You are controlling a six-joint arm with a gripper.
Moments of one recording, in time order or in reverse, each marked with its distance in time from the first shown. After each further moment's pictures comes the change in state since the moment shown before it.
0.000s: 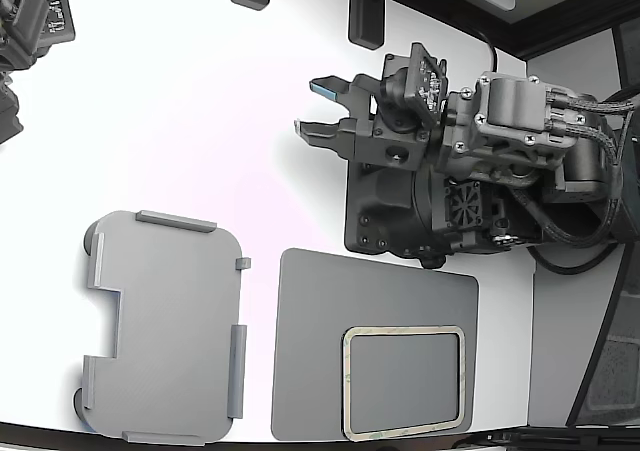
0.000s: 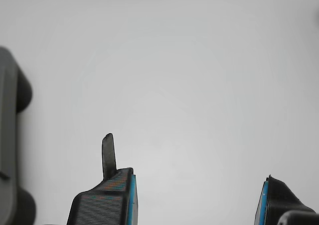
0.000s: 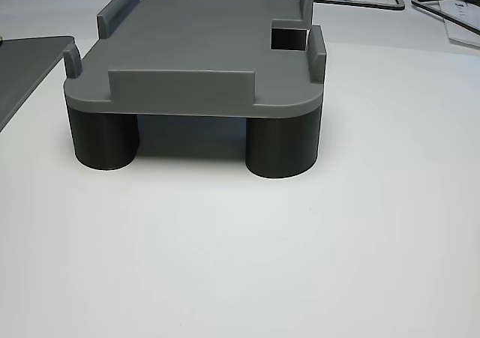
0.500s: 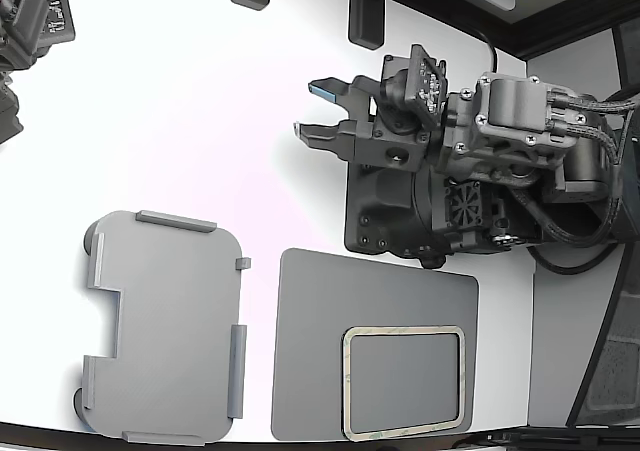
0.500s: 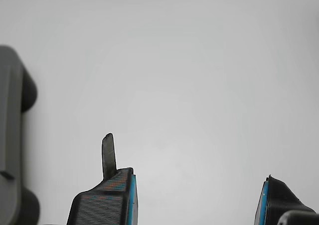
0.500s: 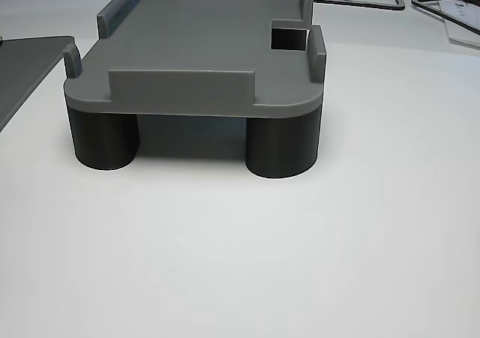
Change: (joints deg) arm 0.0 0.0 0.0 -0.3 -0.6 -0.4
